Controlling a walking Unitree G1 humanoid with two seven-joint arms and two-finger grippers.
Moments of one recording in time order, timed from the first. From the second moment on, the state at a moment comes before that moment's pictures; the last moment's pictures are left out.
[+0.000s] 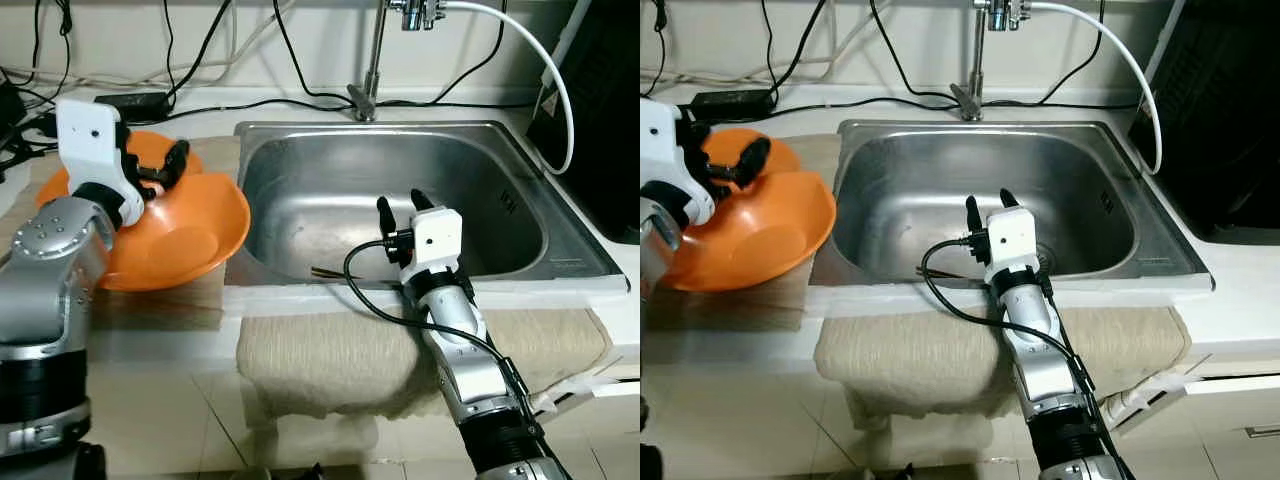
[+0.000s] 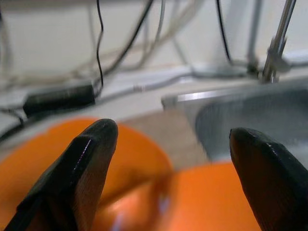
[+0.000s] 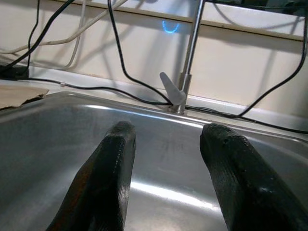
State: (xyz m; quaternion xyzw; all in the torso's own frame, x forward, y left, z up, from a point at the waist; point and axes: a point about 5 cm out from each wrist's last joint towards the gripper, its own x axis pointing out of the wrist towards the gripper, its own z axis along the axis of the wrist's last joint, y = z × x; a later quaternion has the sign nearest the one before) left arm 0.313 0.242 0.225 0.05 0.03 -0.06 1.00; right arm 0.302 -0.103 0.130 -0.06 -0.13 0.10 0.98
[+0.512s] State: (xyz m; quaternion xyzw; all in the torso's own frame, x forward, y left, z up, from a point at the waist) left arm 0.315 0.287 0.246 0.06 0.07 -0.02 1.00; right arm 0.302 -0.102 0.127 -0.06 -0.12 0.12 0.98
